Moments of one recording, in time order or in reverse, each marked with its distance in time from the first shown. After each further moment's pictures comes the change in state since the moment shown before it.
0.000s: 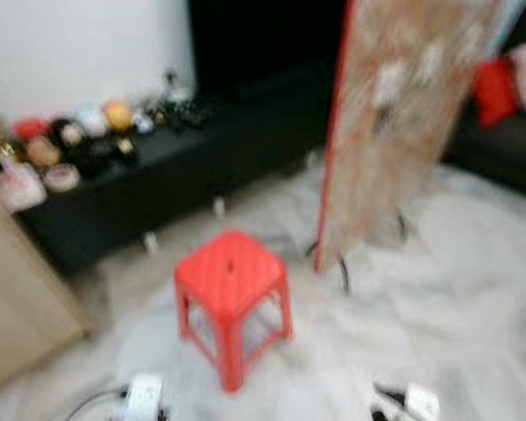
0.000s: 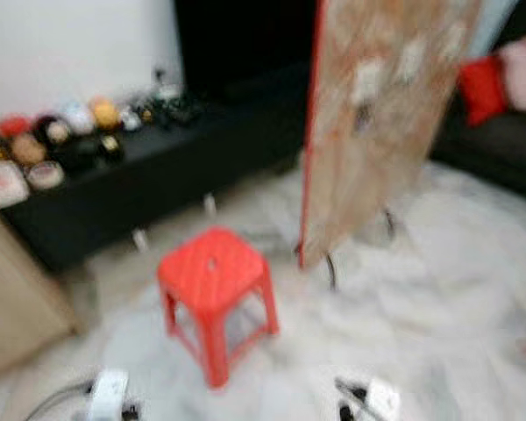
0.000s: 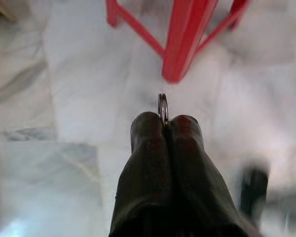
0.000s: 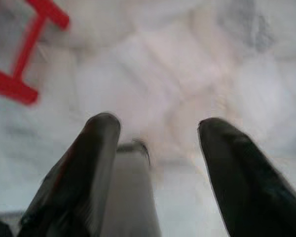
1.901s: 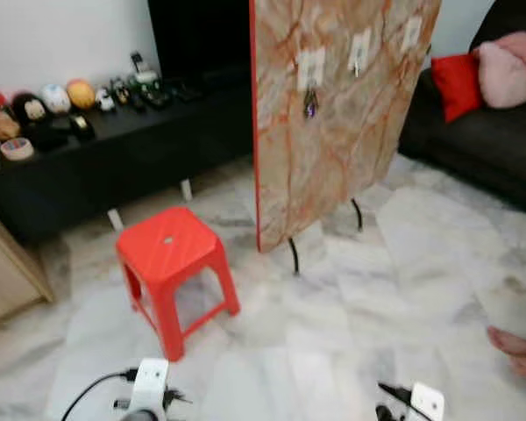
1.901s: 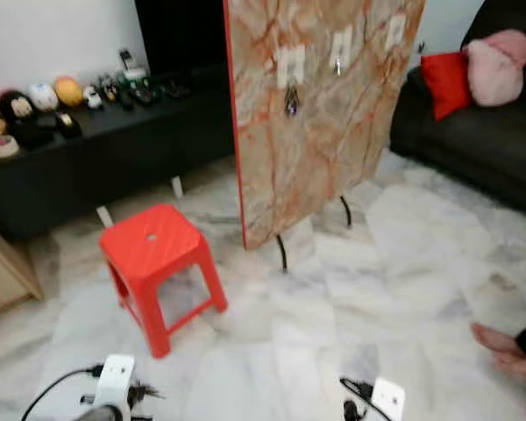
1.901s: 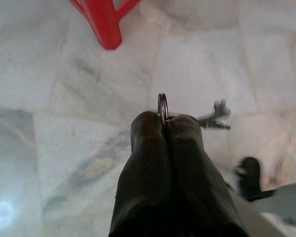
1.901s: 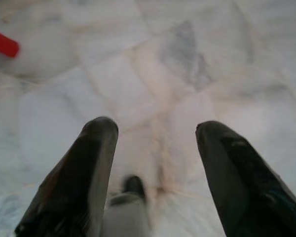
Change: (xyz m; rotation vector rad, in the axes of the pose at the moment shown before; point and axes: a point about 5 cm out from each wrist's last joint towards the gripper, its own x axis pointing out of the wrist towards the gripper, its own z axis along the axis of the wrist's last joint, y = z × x) left arm -0.002 0.003 -0.010 0.034 0.033 0.020; right arm 0.005 0.017 0.028 -0.023 -0.073 0.052
